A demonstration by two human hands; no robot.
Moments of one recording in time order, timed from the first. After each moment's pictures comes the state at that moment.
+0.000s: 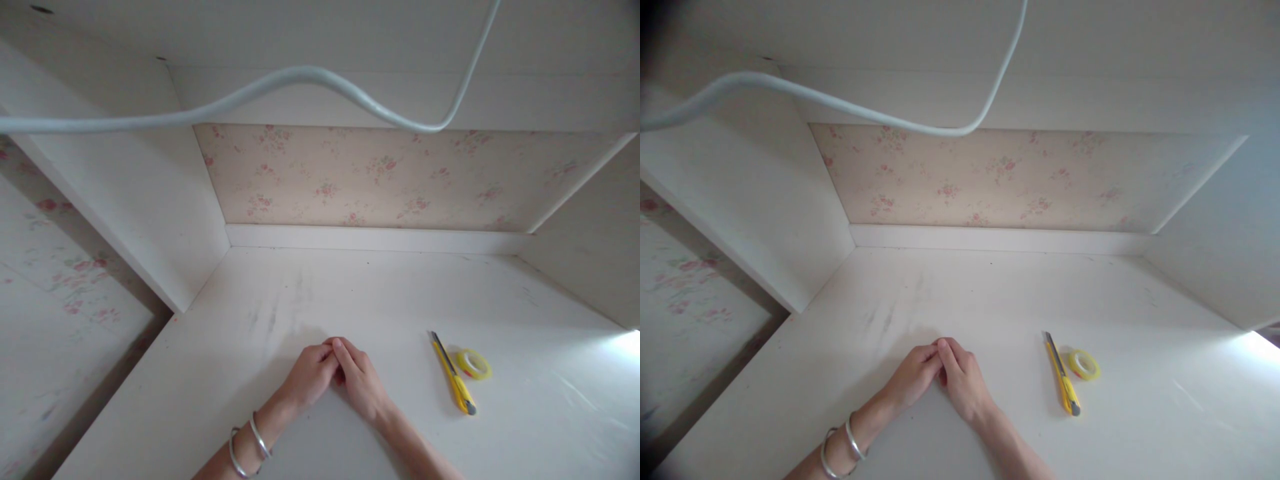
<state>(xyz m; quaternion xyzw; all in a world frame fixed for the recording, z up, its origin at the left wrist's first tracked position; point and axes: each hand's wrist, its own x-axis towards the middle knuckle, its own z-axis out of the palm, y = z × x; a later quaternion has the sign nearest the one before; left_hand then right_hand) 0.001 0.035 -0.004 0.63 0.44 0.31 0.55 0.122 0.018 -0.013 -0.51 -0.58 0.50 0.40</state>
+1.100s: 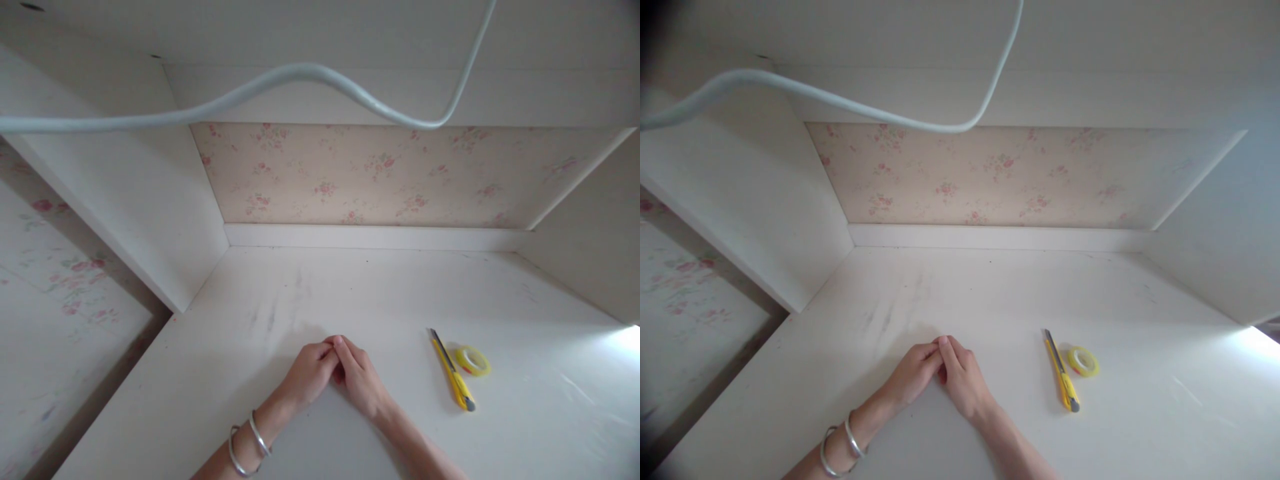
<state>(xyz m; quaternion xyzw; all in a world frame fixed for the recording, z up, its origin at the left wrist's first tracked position) 0.001 0.034 0.001 0.63 0.45 0.30 0.56 0.123 0.019 -0.013 -0.51 -0.57 0.51 0.40</state>
